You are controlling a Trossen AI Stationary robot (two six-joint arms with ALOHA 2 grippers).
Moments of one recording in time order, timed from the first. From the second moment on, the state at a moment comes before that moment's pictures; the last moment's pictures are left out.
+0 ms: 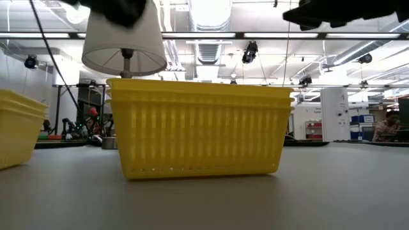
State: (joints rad) left arm -0.44 1.25 0.81 -0.05 0.05 0.12; right arm 0.21 0.87 0.50 0.16 0.10 -0.38
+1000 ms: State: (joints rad) left arm -0.04 0.14 0.01 0.09 0.17 0.16; right arm 0.10 0.00 0.13 -0.14 0.10 -0.39
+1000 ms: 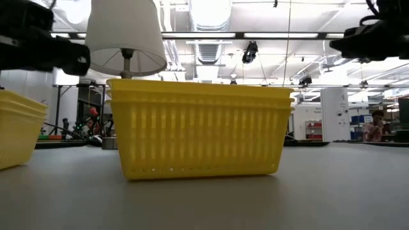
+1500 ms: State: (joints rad) left arm -0.04 0.04 0.01 0.03 0.04 0.18; right arm 0.10 0.05 0.01 0.08 0.06 -0.40
